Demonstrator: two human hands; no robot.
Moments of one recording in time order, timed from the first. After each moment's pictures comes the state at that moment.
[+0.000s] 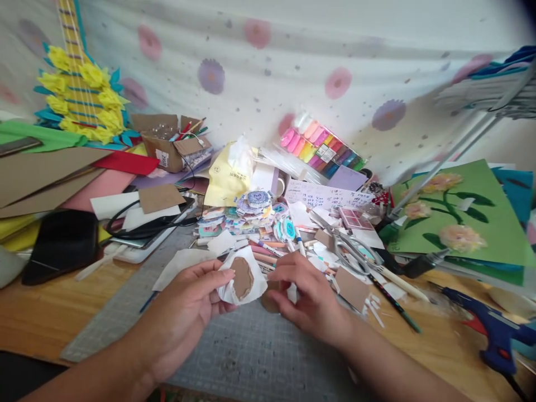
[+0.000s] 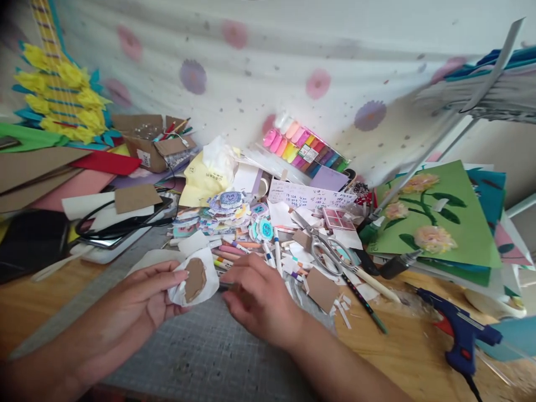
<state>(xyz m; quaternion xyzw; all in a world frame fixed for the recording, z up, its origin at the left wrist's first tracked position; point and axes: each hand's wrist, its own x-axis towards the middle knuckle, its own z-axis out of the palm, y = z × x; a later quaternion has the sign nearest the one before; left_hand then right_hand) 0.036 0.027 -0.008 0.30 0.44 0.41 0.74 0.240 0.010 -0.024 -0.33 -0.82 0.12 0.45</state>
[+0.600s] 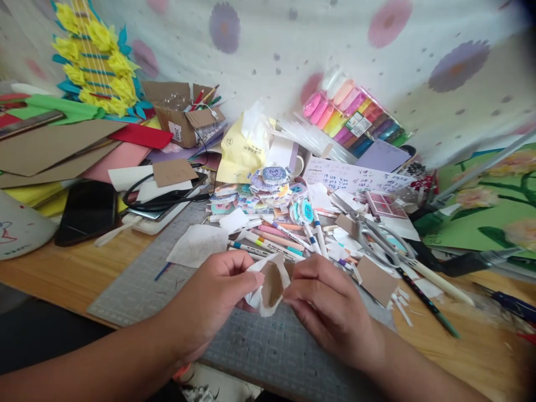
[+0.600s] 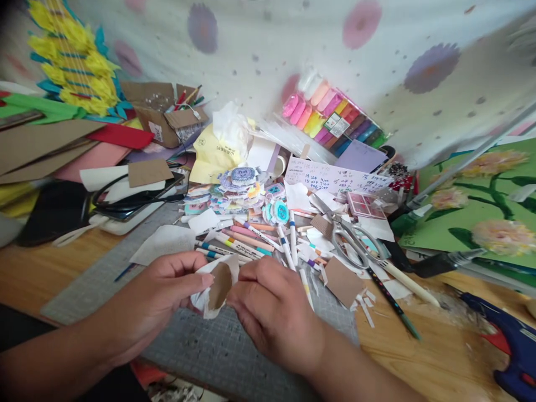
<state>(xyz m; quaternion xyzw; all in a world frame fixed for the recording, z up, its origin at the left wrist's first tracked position) 0.052 0.016 -0.014 0.47 0.48 0.31 0.67 0.244 -0.010 -0.025 -0.33 -0.85 0.09 0.39</state>
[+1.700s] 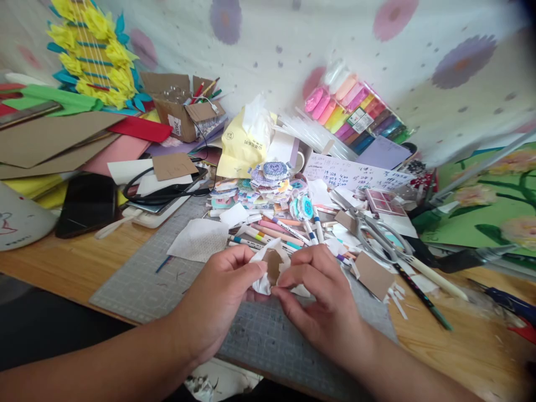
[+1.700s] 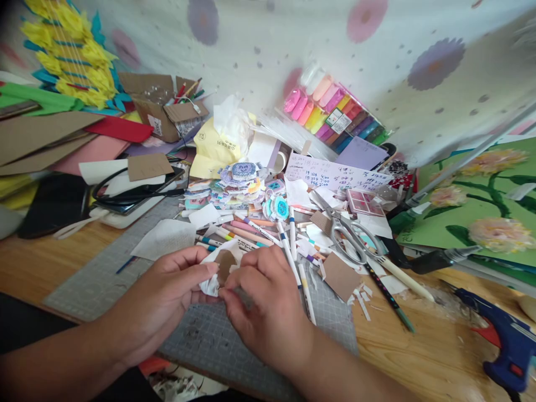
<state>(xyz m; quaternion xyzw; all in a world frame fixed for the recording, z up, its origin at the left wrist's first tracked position) 0.065 0.006 -0.013 0.38 0.46 0.38 0.70 0.228 -0.018 -0.027 -0.43 -0.79 0.12 0.41</state>
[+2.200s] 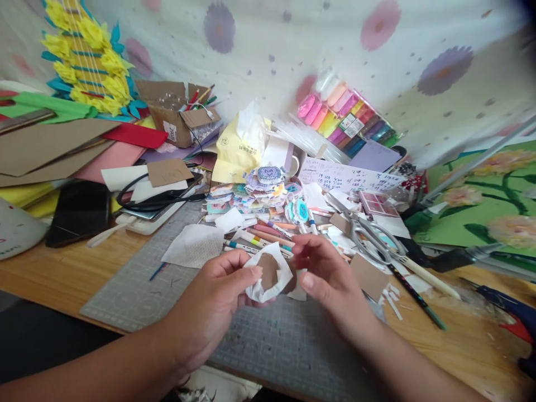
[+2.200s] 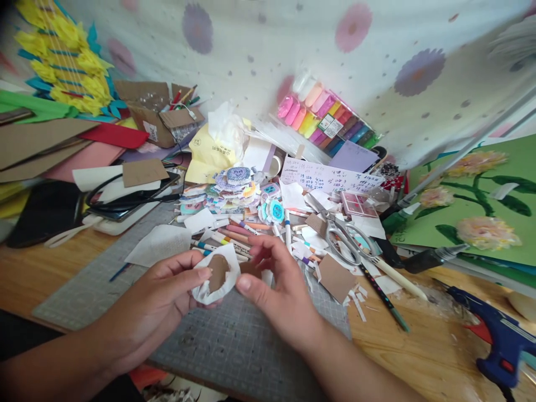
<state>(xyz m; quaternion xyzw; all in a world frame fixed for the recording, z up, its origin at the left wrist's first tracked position) 0.064 0.008 -0.015 0.36 0.41 0.39 0.74 0.244 -0.007 -0.031 -0.42 -0.61 0.44 0.50</state>
